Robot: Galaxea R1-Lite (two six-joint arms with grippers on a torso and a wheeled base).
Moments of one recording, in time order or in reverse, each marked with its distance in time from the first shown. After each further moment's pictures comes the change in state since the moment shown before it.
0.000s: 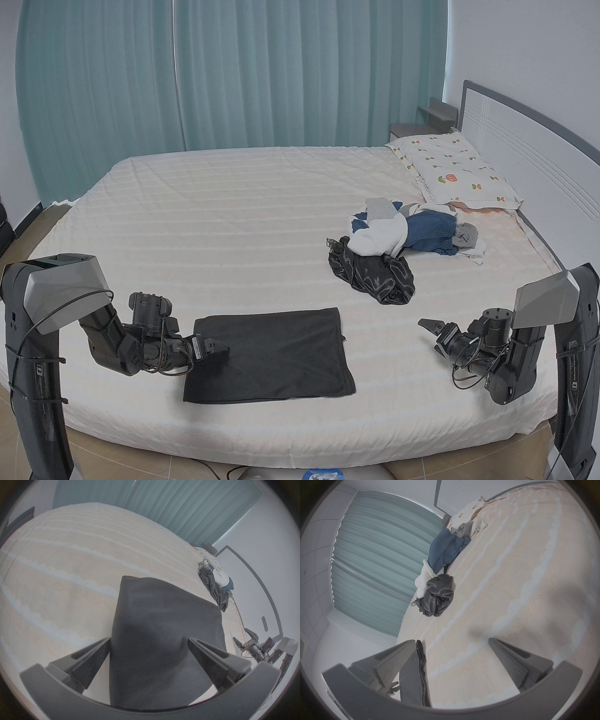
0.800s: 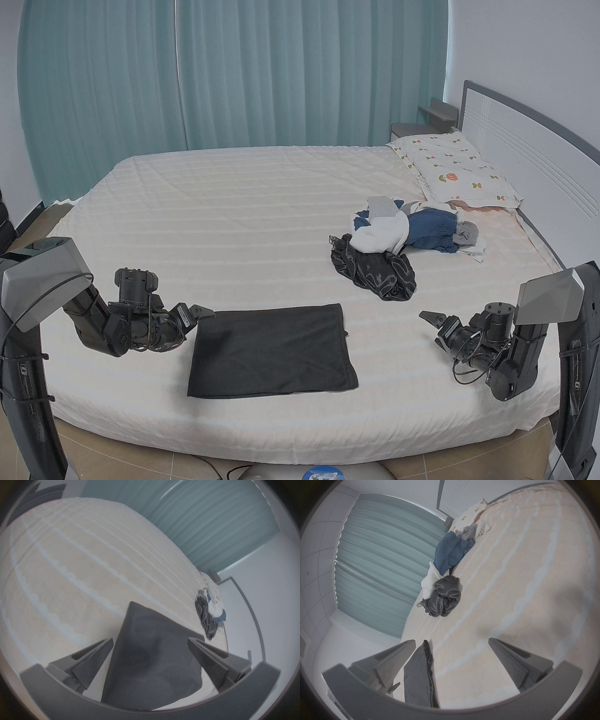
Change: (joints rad) left arm 0.040 -0.097 -0.061 0.050 -0.002 -0.262; right arm 0.000 -0.029 -0.016 0.005 -0.001 0.014
